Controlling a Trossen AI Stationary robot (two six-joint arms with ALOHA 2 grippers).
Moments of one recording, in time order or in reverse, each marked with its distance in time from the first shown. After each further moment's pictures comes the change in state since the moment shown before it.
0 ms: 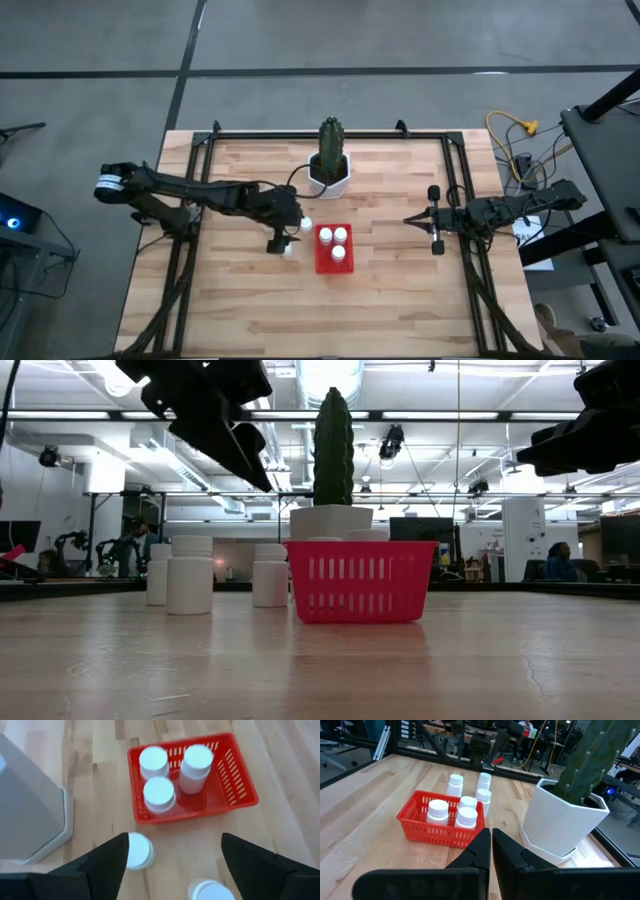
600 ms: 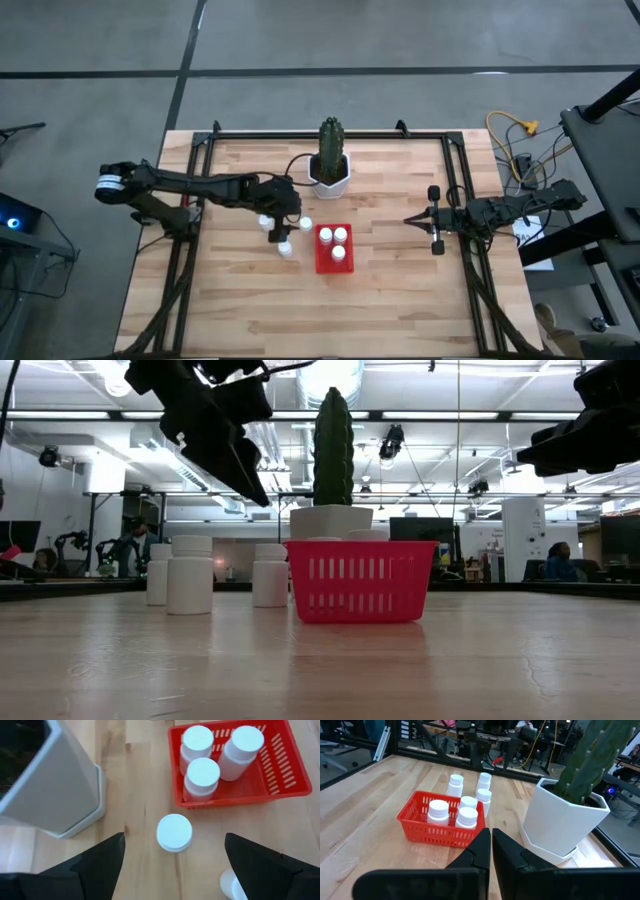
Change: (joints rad) left arm 0.081 0.003 -0.017 -0.020 -0.040 0.026; right arm 0.000 0.000 0.000 -0.001 0.000 0.007
